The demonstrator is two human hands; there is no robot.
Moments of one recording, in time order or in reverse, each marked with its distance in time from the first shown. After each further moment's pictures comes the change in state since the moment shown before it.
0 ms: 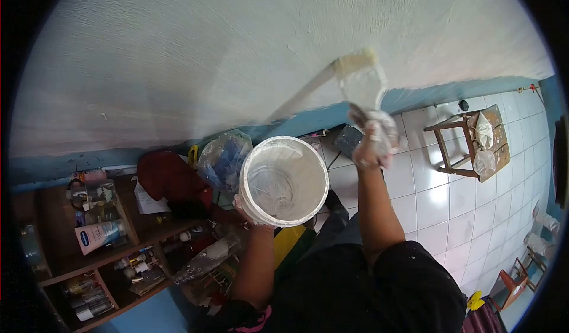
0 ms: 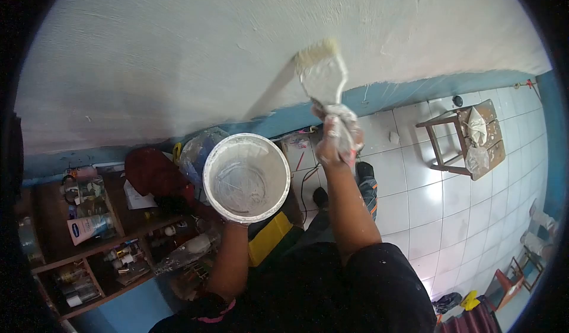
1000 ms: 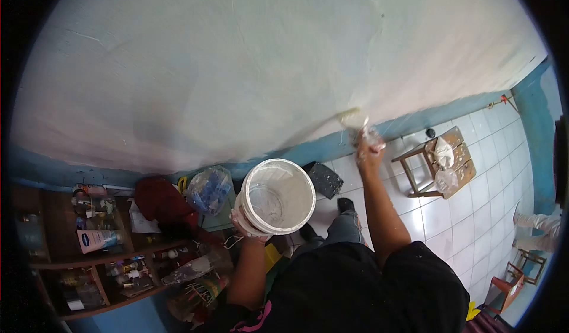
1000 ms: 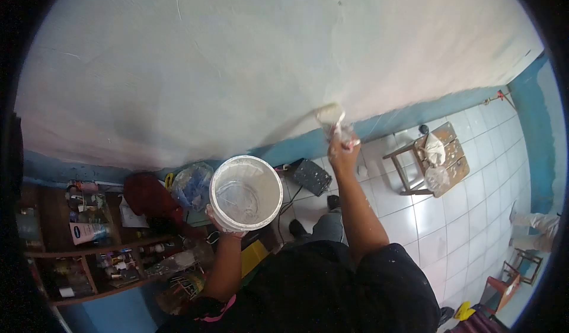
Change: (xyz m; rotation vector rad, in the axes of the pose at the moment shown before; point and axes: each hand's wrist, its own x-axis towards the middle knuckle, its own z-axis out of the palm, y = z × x) left_hand -0.008 -0.037 0.085 -0.070 -0.221 -0.038; right_hand 0.100 -0.048 -0.086 -0.390 0.024 0.286
